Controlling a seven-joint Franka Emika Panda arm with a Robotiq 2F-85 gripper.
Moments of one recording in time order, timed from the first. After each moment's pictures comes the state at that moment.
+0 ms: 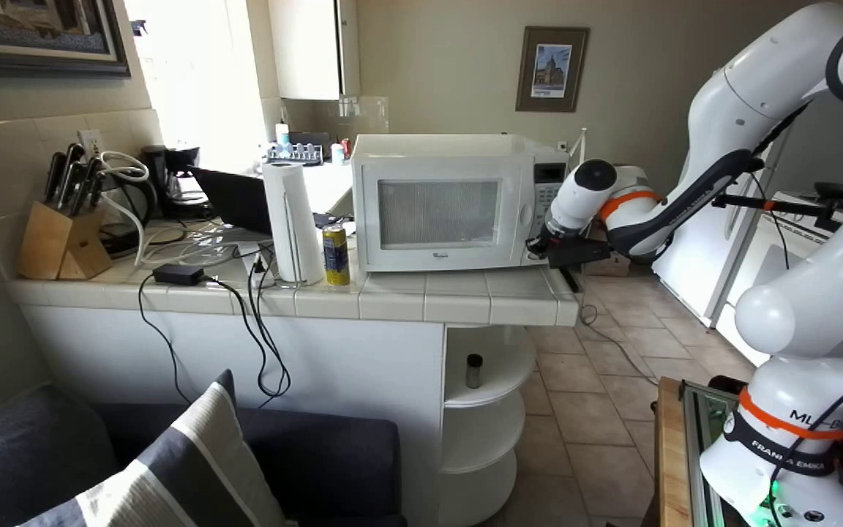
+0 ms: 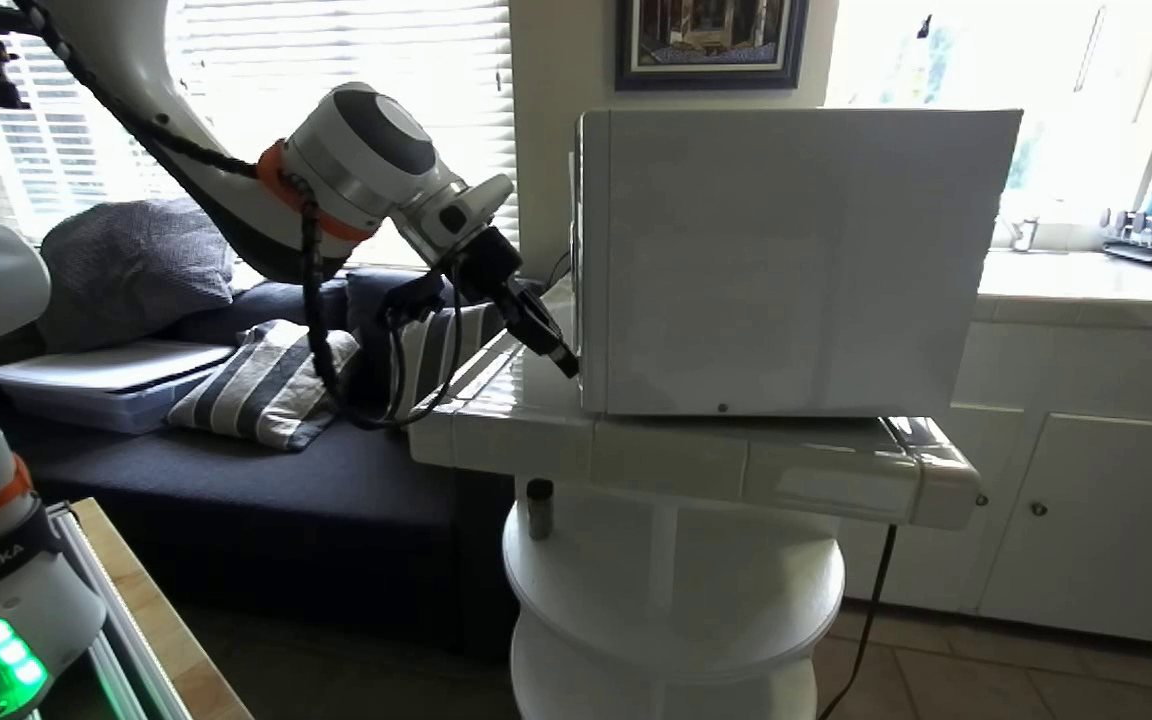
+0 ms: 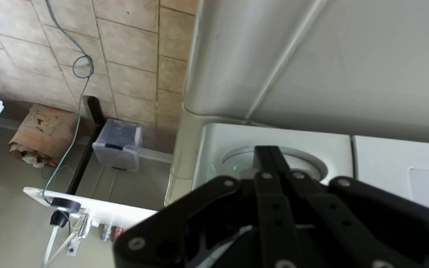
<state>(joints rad) -1.06 -0.16 0.50 -2.54 -1.31 2.86 1.49</state>
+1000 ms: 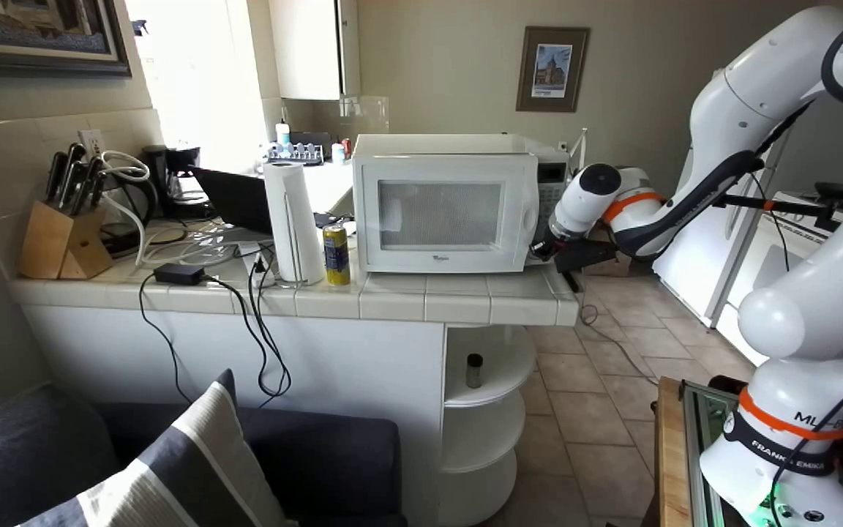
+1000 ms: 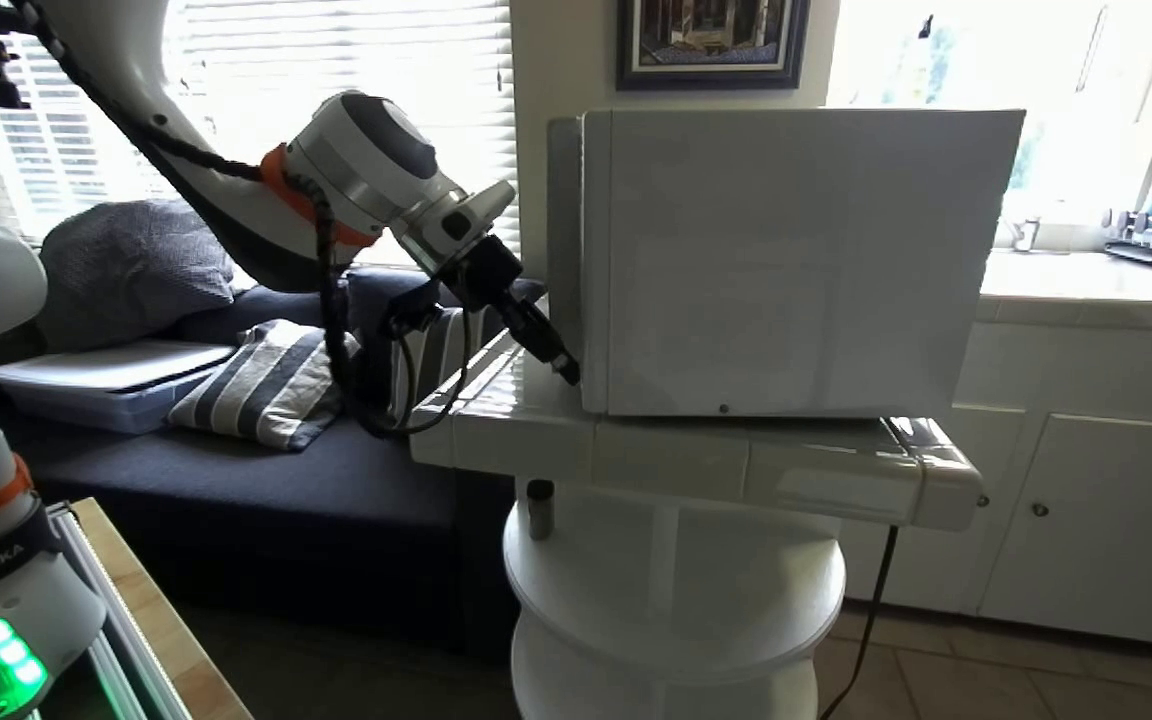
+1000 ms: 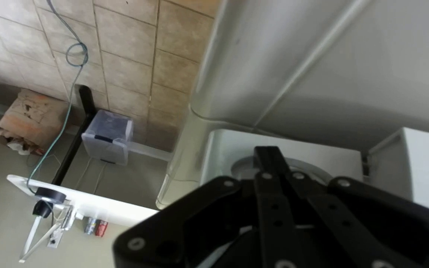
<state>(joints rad) -0.96 -0.13 0.37 -2.54 -1.39 2.87 1.45</state>
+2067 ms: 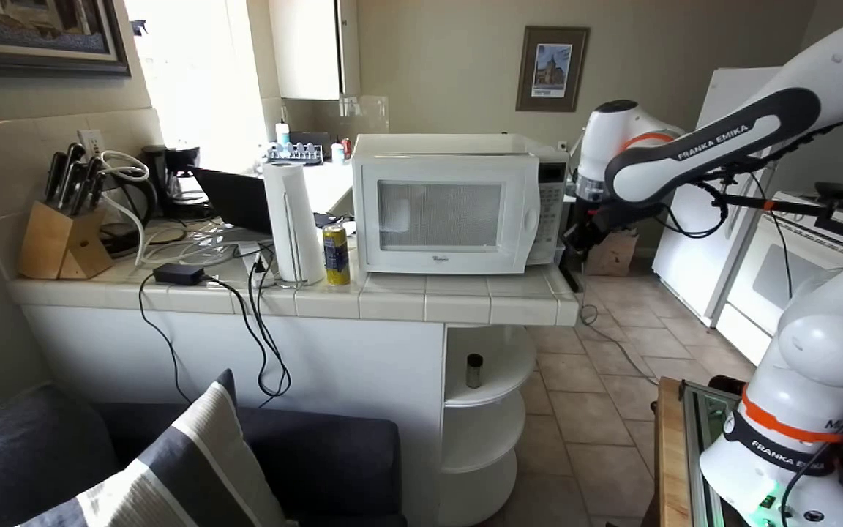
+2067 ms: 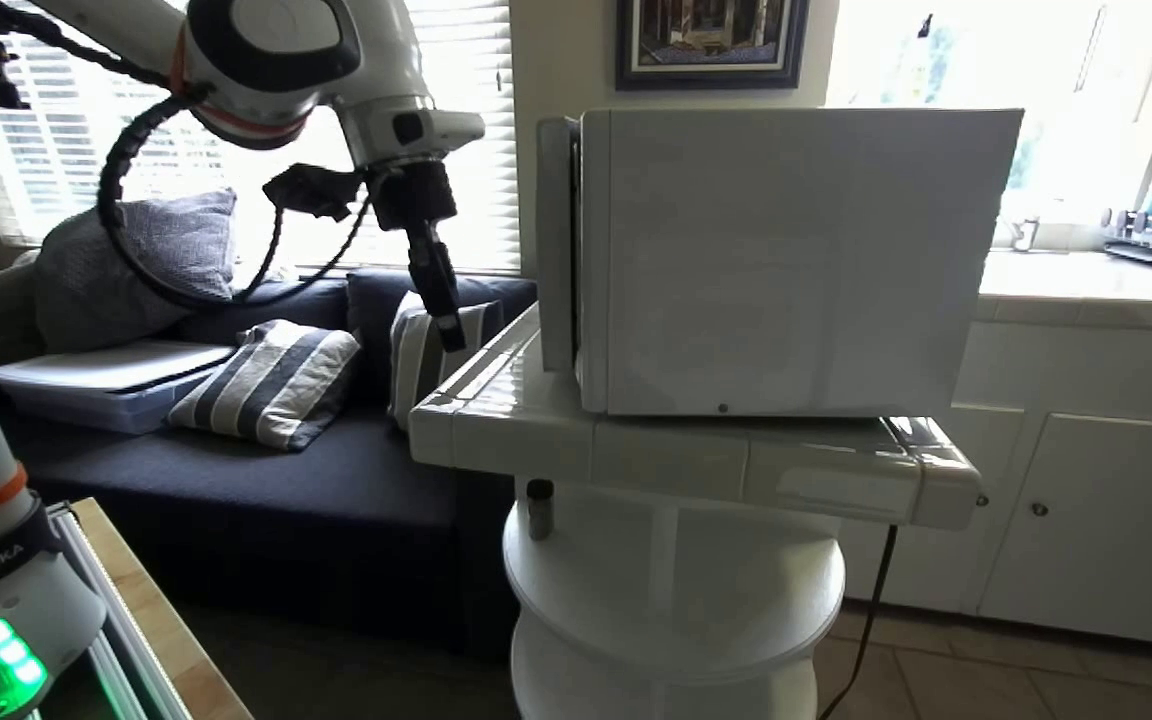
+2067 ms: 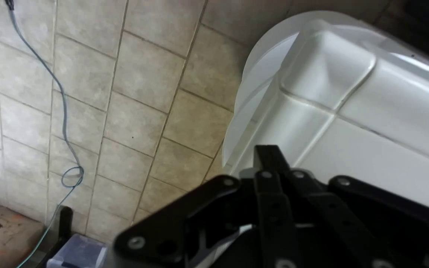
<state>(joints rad) -0.34 -0.49 -0.11 -2.61 -0.39 2.26 0.48</state>
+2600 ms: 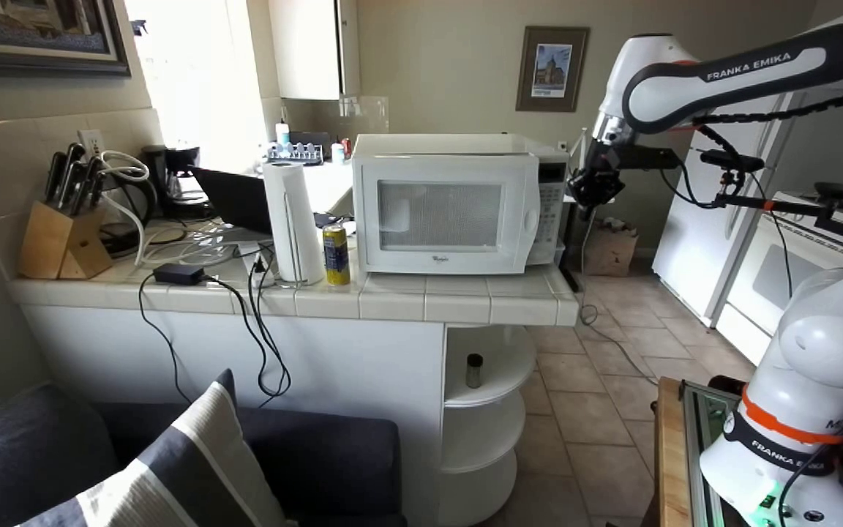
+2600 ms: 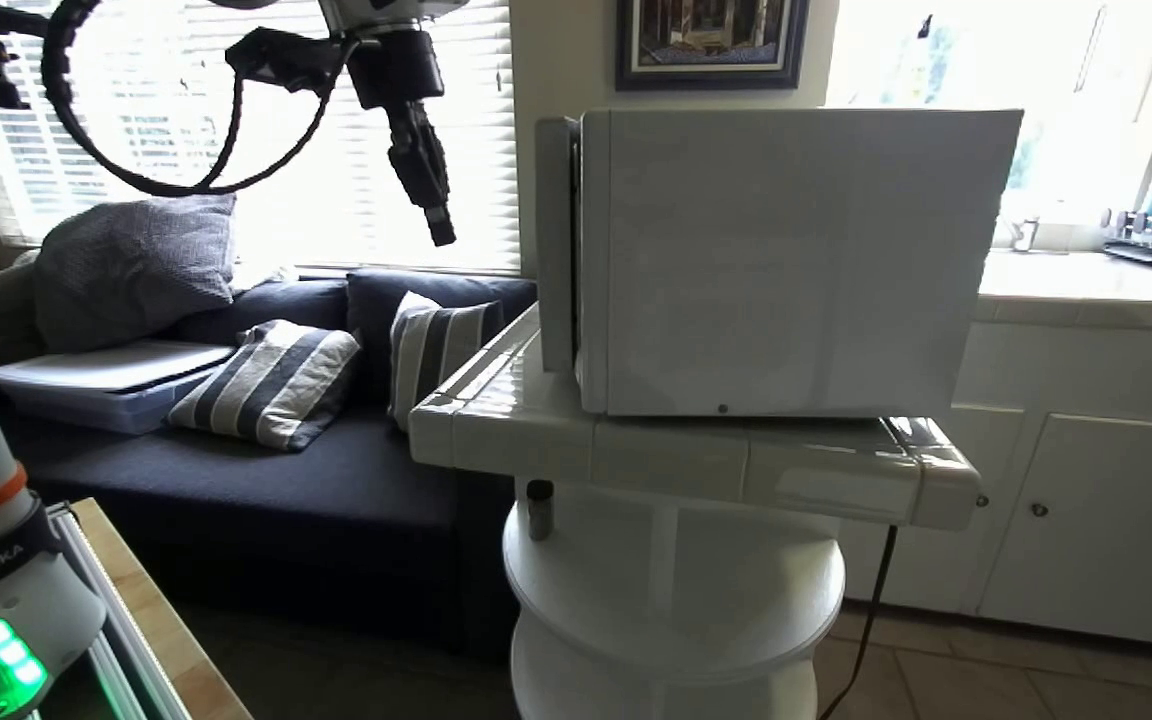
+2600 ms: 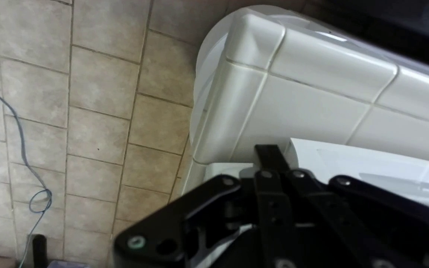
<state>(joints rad) -0.33 -0.59 -0.14 -2.44 -0.16 2.06 0.41</state>
